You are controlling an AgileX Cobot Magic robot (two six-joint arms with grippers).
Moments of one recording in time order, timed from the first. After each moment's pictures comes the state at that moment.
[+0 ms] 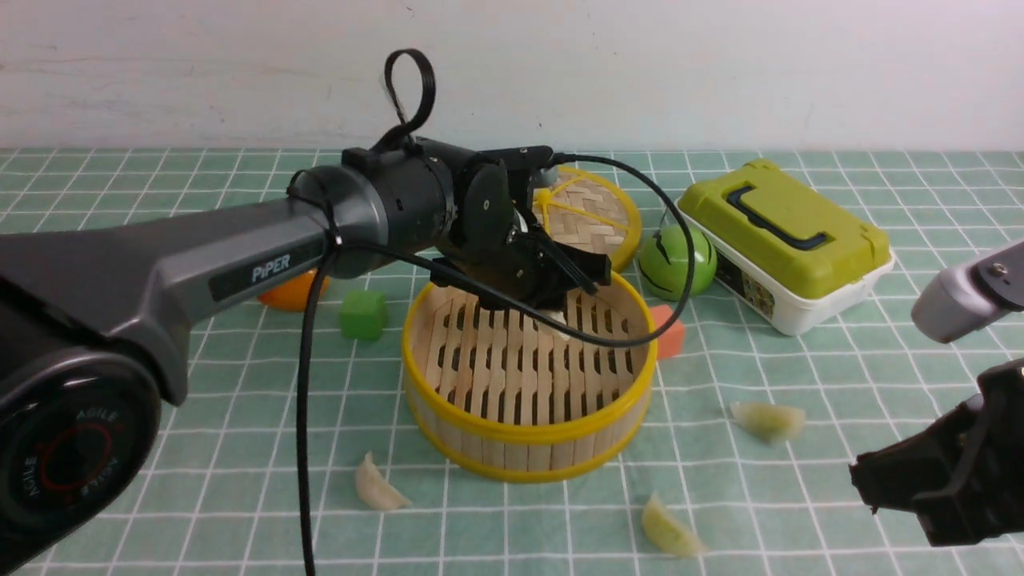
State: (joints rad) right arm 0.20 1.03 -0.80 0.55 0.87 -0.50; left arm -0.54 2.15 -1.75 -0.06 0.54 -0.34
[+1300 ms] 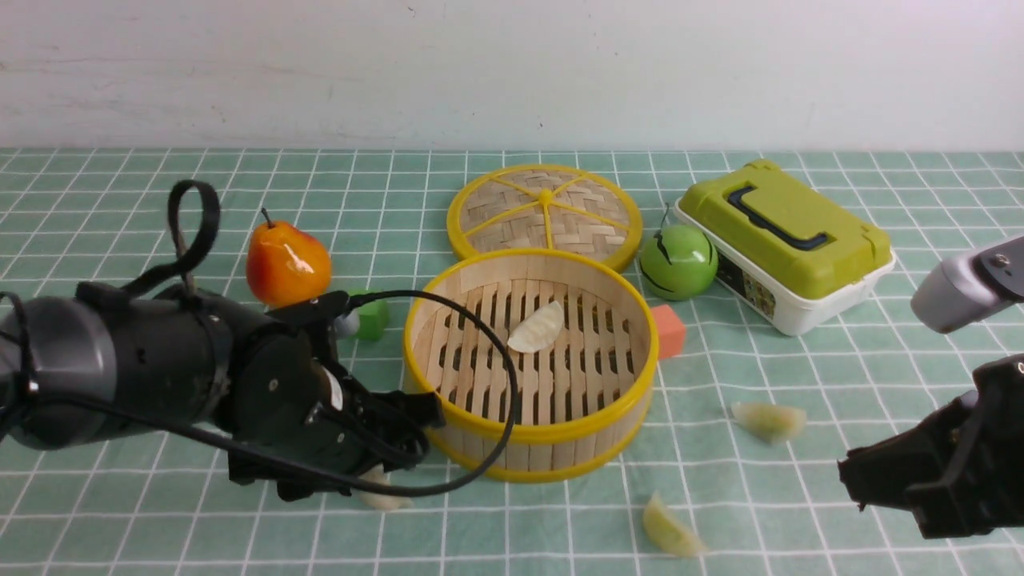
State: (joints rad) right arm 0.20 1.03 -0.80 0.59 0.87 -0.50; left arm -0.46 1.71 -0.92 0.04 0.36 -0.73
